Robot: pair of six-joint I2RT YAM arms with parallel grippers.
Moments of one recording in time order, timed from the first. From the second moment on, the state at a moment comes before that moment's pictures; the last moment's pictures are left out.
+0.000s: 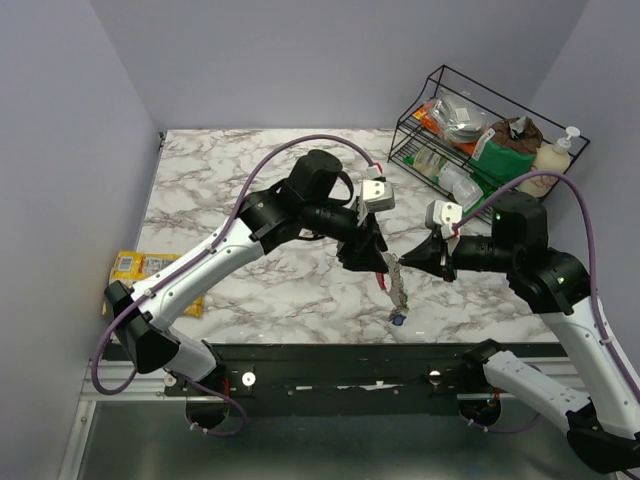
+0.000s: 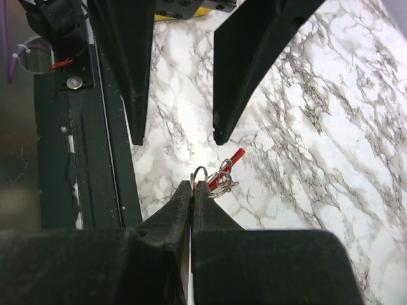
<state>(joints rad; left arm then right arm) -0.87 1.47 1.54 -0.58 0.84 0.08 0.47 0.84 1.18 -0.82 -0.75 -0.47</state>
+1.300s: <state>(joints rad) -0.87 1.49 1.51 -0.55 0.92 0.06 0.46 0.86 1.18 -0.79 -0.71 -0.45</state>
